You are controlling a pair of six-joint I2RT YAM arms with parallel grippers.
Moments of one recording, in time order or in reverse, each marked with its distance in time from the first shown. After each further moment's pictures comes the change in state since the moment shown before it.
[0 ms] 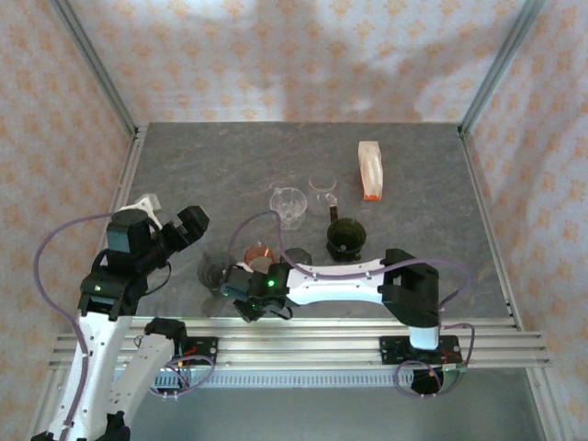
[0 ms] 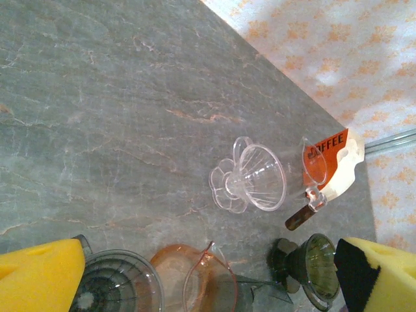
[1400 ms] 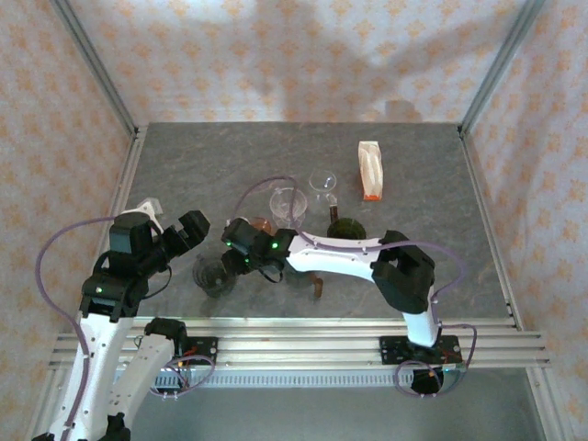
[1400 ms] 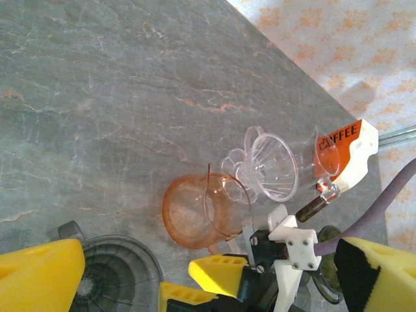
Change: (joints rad) left arm 0.000 -0.015 -0.025 -0.025 0.000 0.007; right arm -0.196 0.057 0.087 0.229 -0.016 0.033
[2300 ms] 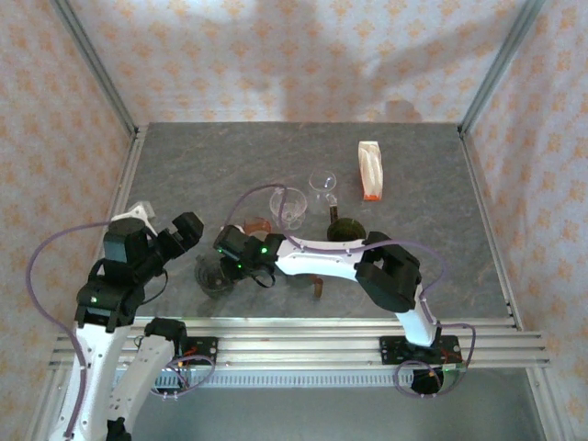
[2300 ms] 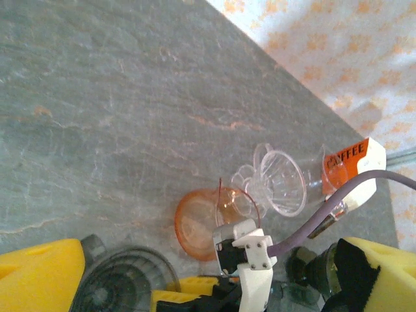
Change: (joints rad) left arm 0.000 -0.059 0.013 -0.027 -0.085 0.000; right arm 0.024 0.092 0.057 -0.004 -0.037 0.067
